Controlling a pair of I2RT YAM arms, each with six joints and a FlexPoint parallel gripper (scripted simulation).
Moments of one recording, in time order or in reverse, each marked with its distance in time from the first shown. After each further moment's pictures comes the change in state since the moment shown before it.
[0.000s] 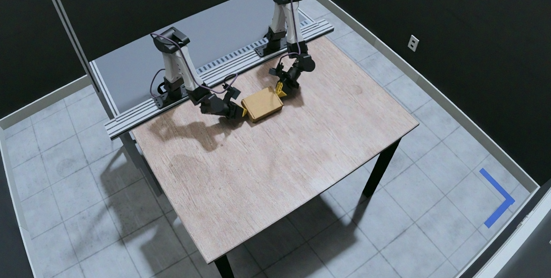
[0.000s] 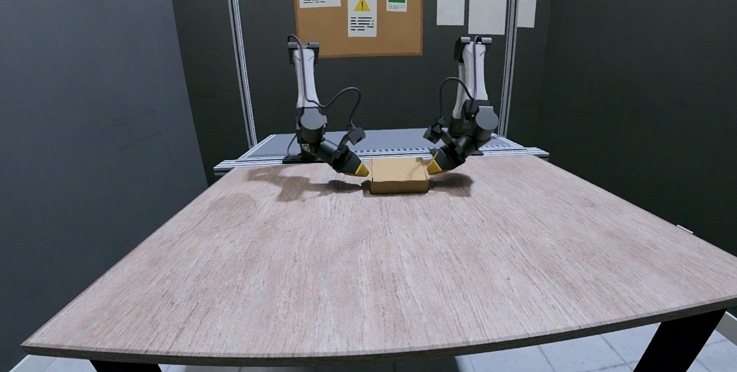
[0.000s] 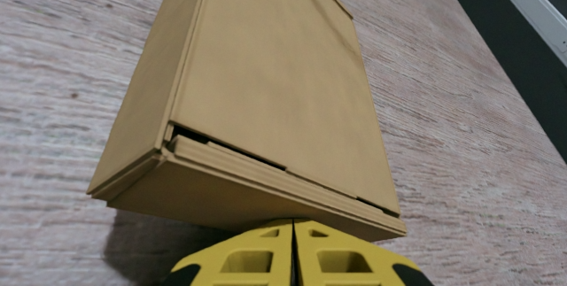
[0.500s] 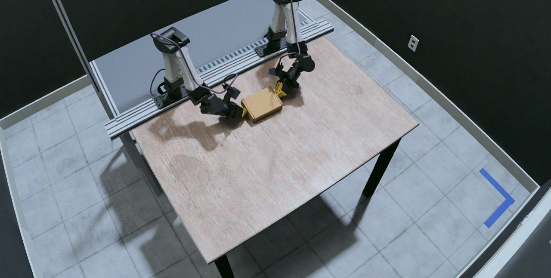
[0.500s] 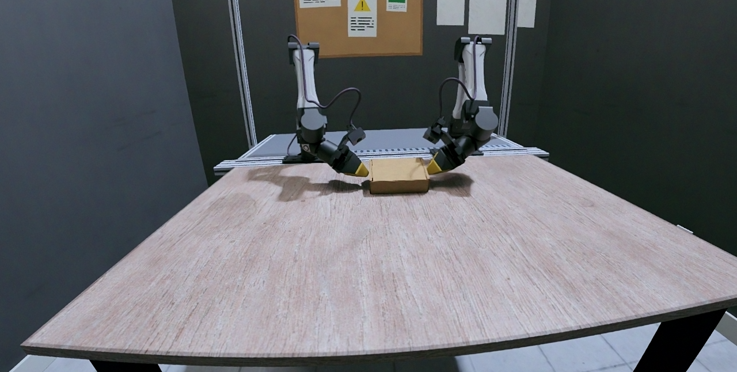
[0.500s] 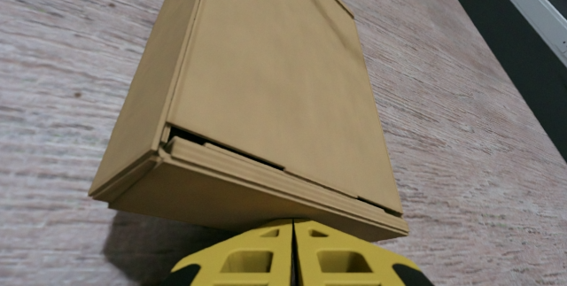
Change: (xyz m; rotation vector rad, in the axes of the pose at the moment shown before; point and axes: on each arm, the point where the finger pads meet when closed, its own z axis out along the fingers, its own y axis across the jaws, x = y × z) left arm 0.000 -0.002 0.000 -0.001 -0.001 0.001; right arm 0.000 0.002 0.000 0.001 0.000 -0.001
